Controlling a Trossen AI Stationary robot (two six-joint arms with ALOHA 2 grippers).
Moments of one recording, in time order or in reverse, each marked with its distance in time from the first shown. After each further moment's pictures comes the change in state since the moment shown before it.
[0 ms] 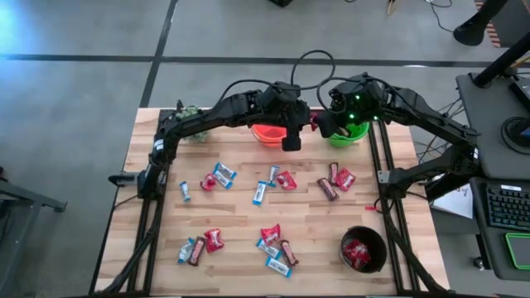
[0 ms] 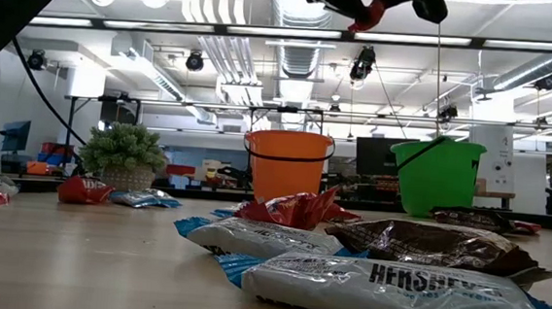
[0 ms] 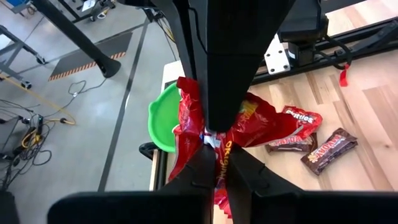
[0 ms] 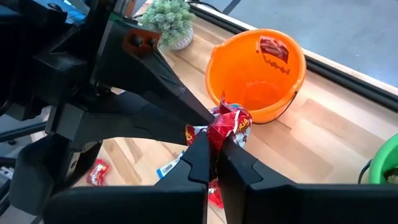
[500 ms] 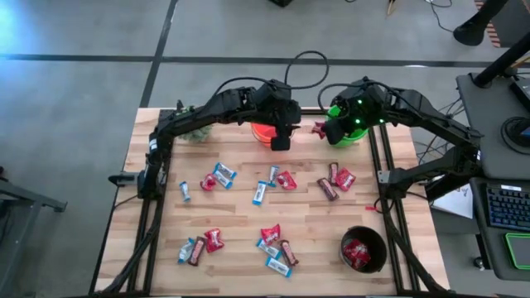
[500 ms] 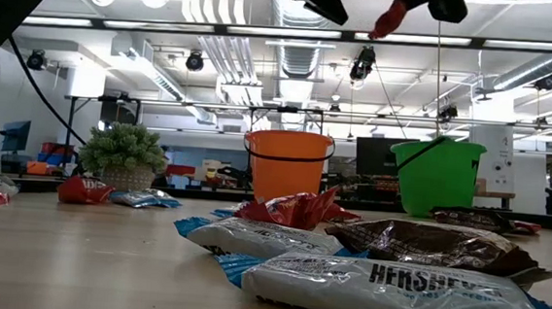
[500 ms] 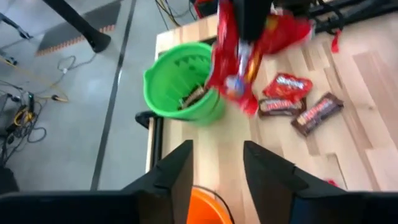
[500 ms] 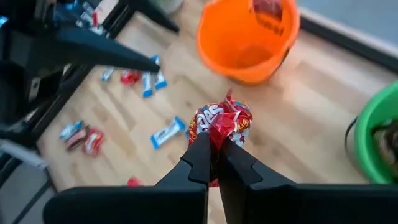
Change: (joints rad) left arm 0.003 -0.048 0.000 -0.173 -0.006 -0.001; right arm 0.001 -0.030 -0.001 -0.145 -0.039 0.016
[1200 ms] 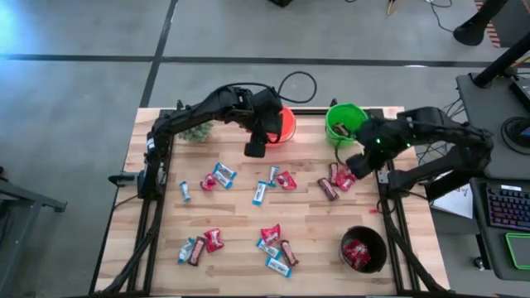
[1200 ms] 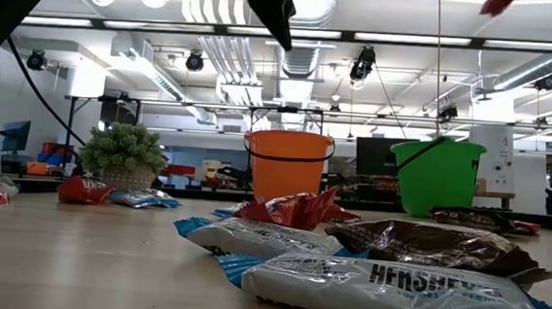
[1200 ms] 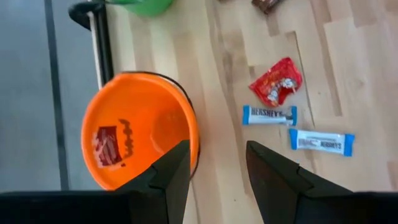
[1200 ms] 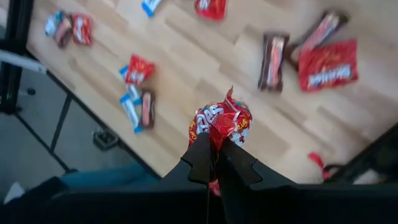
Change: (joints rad) left arm 0.018 -0.017 0.000 -0.442 0.004 0.022; right arm 0.357 -0.085 0.000 -0.396 -0.094 0.443
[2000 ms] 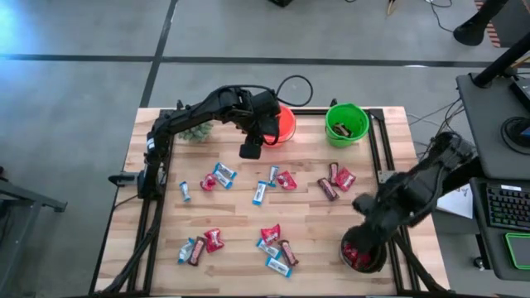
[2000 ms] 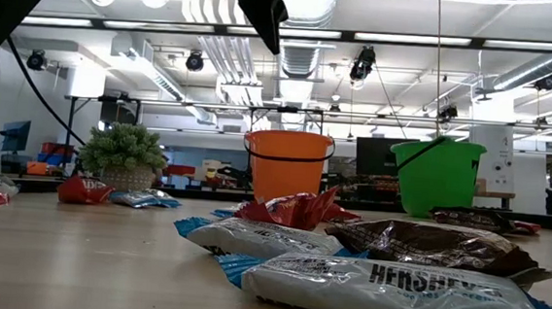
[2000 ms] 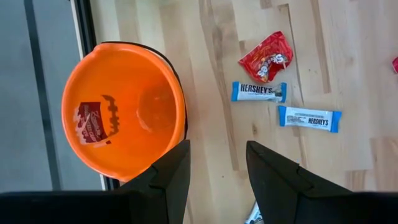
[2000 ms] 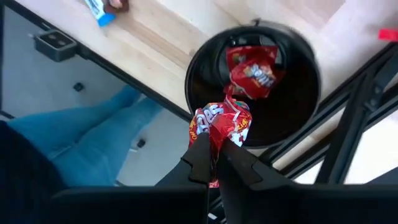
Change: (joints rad) left arm 0.002 0.000 0.000 -0.088 0.000 -0.022; right arm 0.704 0.249 -0.003 0.102 -0.001 0.708
